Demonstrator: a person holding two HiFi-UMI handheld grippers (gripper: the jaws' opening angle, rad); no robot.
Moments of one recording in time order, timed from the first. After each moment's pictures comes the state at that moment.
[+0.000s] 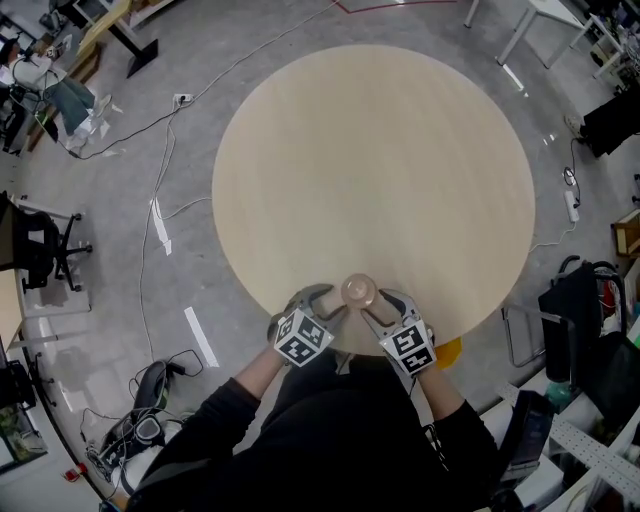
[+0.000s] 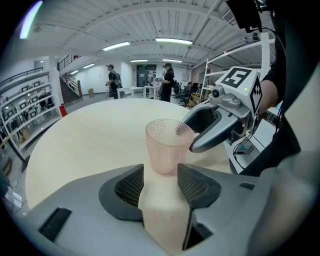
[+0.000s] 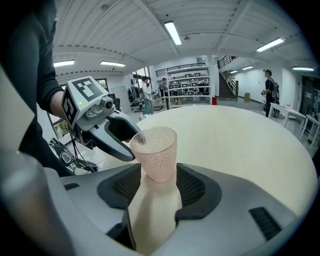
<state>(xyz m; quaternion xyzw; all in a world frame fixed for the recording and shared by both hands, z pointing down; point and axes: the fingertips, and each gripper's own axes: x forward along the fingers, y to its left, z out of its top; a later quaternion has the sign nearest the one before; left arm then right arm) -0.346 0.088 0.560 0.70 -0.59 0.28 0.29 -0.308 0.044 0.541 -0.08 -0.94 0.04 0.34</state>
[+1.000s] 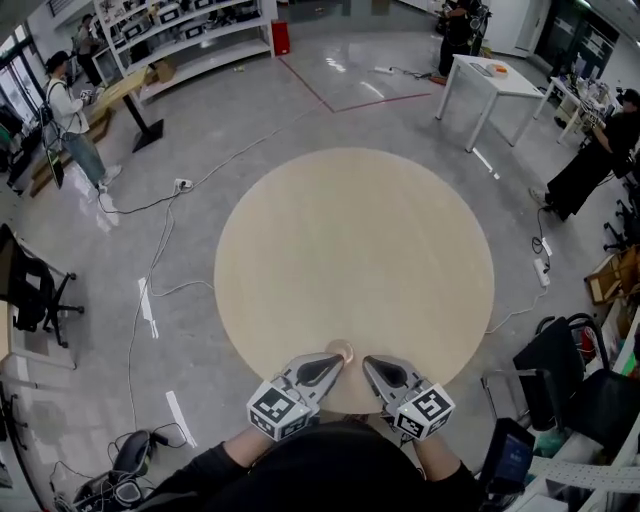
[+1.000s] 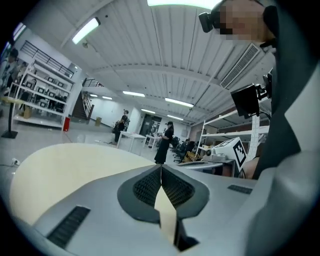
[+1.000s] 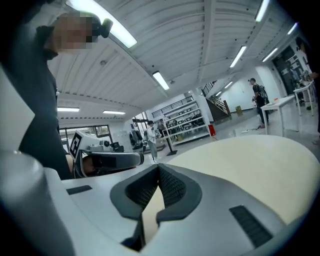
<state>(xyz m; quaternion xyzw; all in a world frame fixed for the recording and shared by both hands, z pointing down) -0.317 0.071 0.332 0.74 -0.65 -0.03 0.17 -0.285 0.038 0.345 -0.06 -0.98 0.15 0.10</state>
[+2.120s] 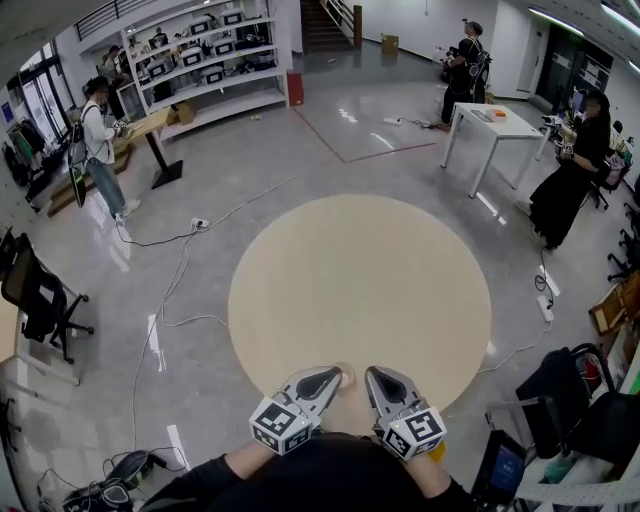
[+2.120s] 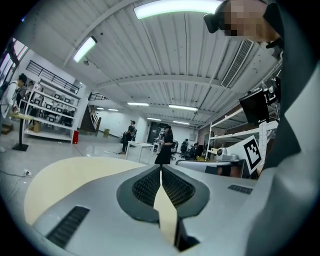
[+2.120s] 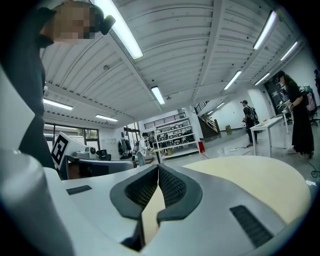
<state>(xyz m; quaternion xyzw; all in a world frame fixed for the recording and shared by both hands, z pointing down) -0.307 0.085 0.289 0.71 -0.69 -0.03 0.11 -0.269 0.037 0.288 0.02 -0.99 0.10 0.03</state>
